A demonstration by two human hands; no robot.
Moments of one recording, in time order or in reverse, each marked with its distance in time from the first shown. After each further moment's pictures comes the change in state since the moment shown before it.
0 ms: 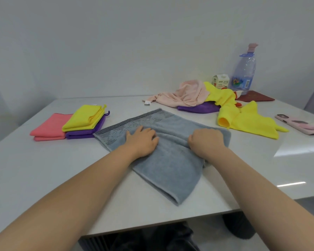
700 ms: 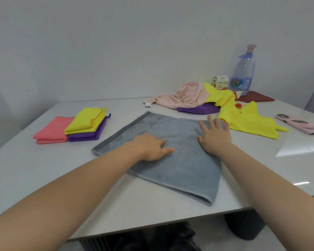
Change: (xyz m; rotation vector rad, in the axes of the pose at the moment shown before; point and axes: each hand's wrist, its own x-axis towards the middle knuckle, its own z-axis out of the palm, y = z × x) left_hand -0.020 0.027 -0.022 0.237 -0.217 0.128; right_hand 0.034 0.043 0.047 0.067 -0.092 0.063
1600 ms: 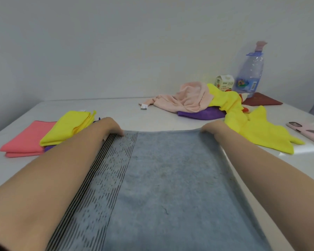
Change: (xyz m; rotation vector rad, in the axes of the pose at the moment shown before) left_hand 0.088 -0.120 -0.033 -0.344 -0.028 -0.598; right_hand 0.108 0.002 -0.017 0.813 -0.282 0.379
